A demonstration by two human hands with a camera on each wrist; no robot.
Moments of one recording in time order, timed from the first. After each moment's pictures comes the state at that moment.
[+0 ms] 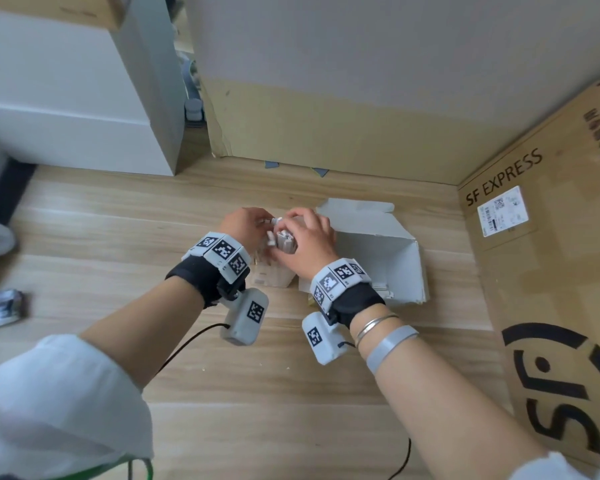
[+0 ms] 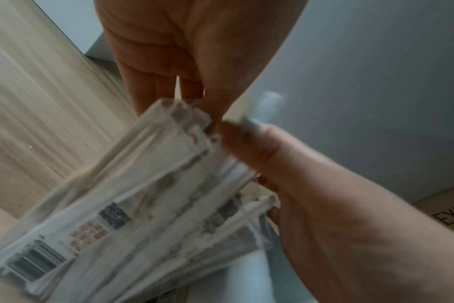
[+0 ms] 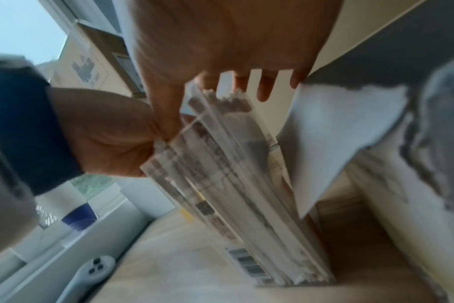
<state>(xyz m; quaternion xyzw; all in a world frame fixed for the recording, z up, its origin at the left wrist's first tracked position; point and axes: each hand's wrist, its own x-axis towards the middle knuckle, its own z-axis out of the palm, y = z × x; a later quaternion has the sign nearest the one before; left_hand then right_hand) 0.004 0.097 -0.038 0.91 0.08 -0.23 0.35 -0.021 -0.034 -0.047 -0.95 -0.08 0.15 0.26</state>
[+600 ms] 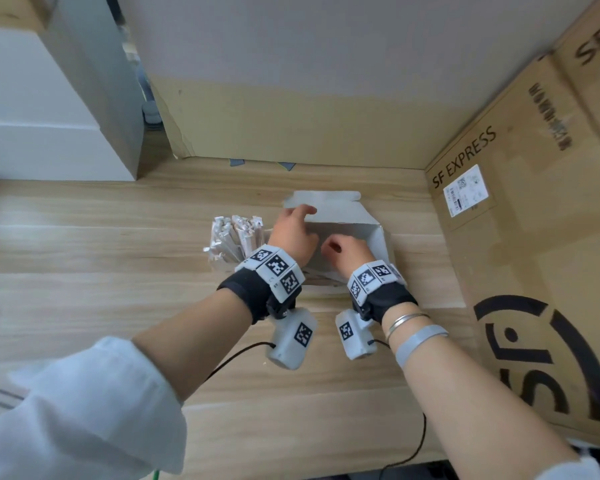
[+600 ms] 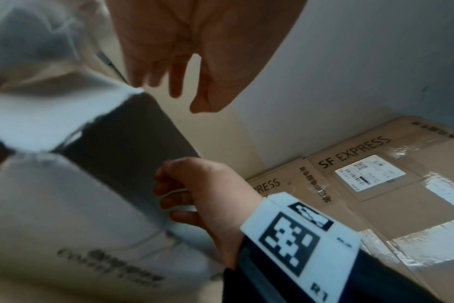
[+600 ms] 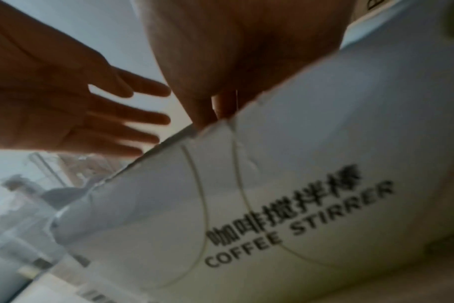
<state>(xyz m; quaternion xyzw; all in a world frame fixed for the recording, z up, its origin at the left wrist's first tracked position) -0.022 -0.017 -0.028 0.88 0.01 -0.20 0.43 -0.032 -0.145 -0.059 -0.93 0.10 0.23 0.27</state>
